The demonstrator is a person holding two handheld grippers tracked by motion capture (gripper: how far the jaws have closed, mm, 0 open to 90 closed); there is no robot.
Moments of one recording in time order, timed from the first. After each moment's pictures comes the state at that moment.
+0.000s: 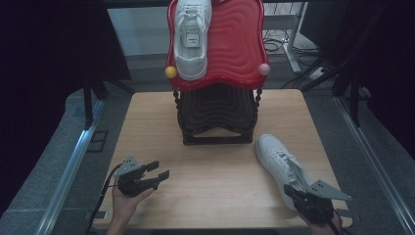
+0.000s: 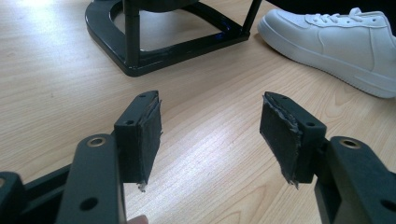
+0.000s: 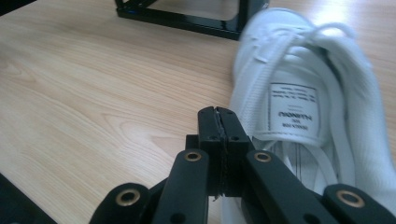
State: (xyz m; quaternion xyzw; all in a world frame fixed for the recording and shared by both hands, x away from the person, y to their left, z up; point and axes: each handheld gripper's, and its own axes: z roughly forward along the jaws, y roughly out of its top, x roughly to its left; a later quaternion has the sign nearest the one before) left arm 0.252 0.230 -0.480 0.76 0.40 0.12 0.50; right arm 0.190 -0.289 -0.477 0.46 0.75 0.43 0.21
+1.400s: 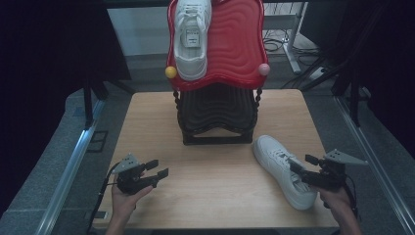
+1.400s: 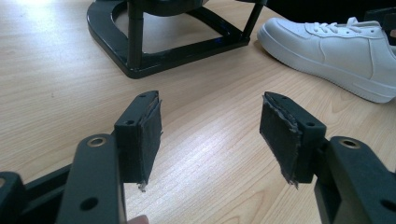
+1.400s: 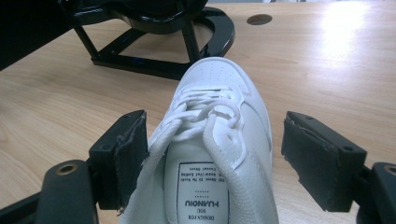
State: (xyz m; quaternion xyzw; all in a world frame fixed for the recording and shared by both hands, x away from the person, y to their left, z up) left arm 0.257 0.233 -0.479 0.75 0.41 0.11 0.51; right arm 0.269 -0.342 -0.466 0.48 0.72 0.48 0.18
